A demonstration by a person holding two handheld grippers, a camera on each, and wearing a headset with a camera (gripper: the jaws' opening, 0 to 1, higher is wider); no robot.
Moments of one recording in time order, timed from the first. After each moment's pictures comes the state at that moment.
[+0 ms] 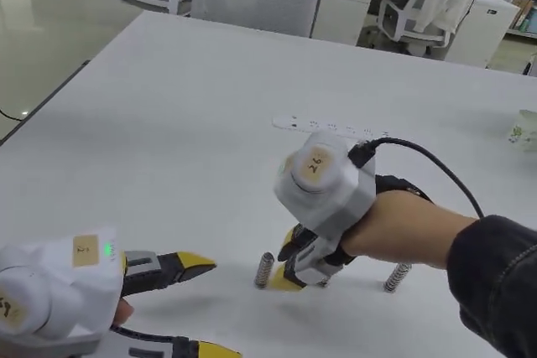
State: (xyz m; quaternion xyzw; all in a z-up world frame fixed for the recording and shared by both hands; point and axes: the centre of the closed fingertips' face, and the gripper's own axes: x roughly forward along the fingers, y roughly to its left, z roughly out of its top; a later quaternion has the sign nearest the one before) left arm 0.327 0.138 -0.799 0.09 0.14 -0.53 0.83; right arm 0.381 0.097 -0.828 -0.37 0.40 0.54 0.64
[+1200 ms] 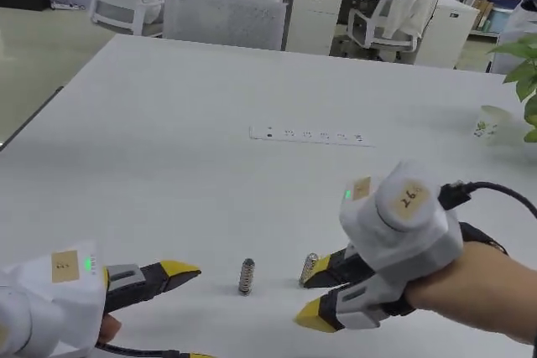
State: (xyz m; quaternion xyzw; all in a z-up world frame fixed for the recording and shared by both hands) left arm 0.320 0.132 -0.787 0.09 0.13 -0.52 0.84; right arm 0.331 0.046 -0.796 -0.27 0.37 0.51 0.73
